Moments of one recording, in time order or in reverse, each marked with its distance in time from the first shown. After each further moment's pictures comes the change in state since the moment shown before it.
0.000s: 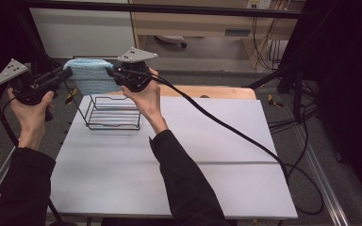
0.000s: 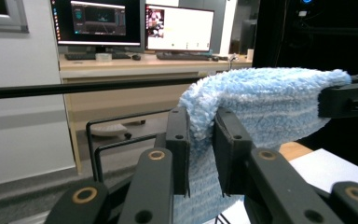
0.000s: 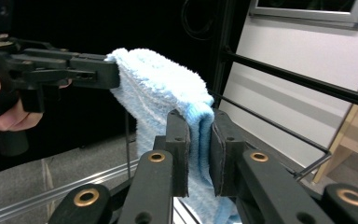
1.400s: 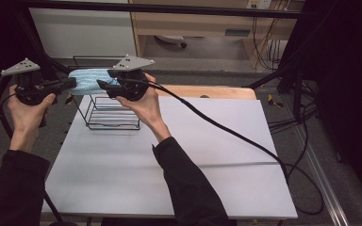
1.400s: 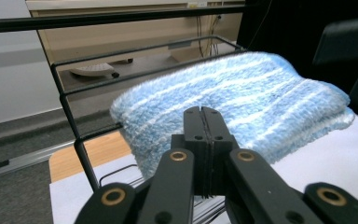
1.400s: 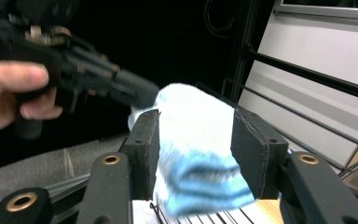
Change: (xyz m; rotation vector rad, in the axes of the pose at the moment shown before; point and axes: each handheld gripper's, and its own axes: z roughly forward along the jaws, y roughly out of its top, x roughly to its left) left arm -0.012 0.010 0.003 0.294 -0.052 -0.005; right arm 0.020 -0.003 -0.009 0.011 0.080 -0.017
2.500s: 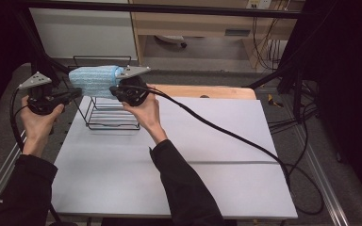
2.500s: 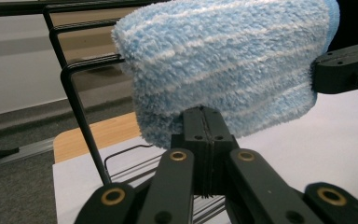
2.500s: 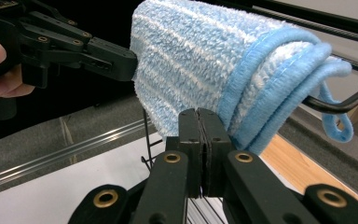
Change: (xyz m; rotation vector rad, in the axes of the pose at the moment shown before) left arm 0.006 -0.037 0.021 0.017 0.037 -0.006; right arm -0.011 -0.039 0.022 0.180 -0.031 0.065
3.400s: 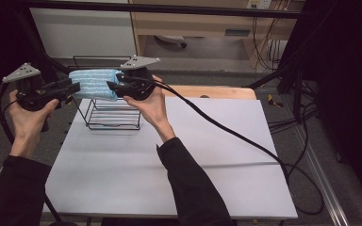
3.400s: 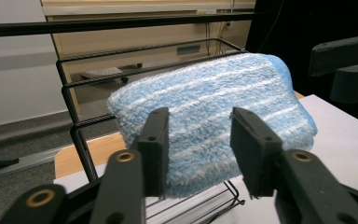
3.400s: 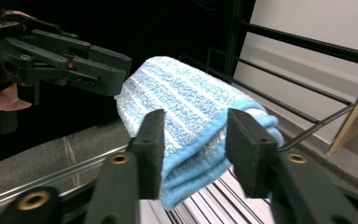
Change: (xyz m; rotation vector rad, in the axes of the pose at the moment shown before) left arm -0.018 0.030 -0.028 -0.050 0.009 -0.016; right arm 0.001 0.027 -0.038 -0.082 -0.002 0.007
